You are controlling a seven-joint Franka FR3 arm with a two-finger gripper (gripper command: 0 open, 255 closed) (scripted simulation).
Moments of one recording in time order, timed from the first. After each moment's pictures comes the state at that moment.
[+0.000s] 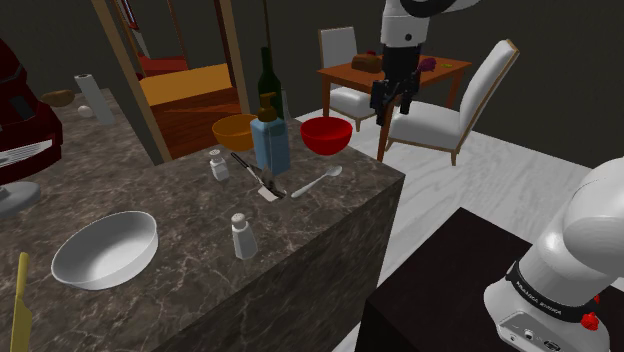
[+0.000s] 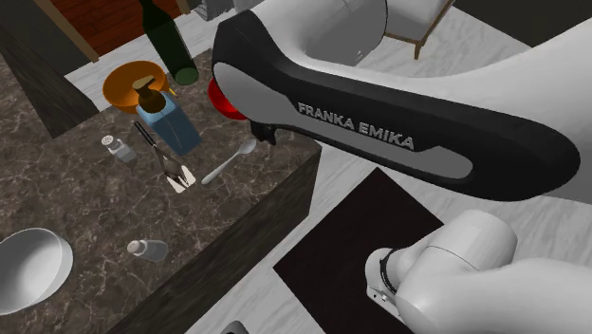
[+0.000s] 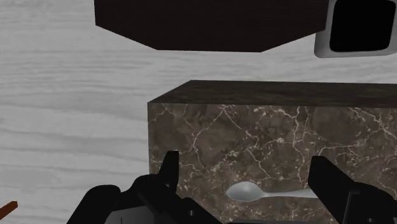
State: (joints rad) arm 0.00 -0.44 0.06 -2.28 0.02 1.79 0.06
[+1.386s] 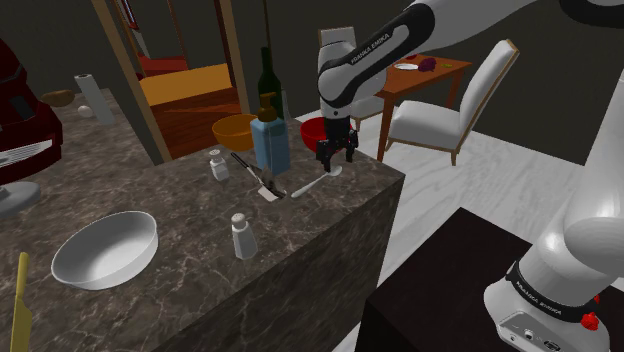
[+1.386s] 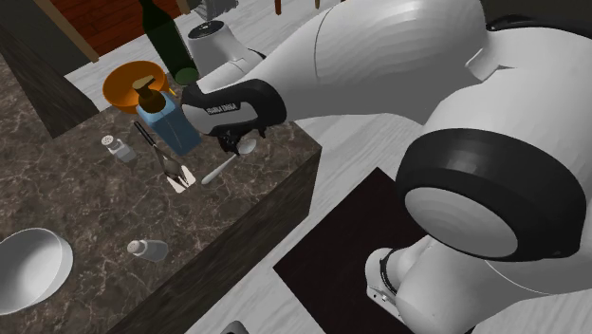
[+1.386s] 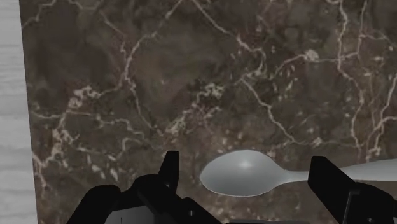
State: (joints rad) arm 0.02 0.21 0.09 -2.05 0.04 2.11 0.11
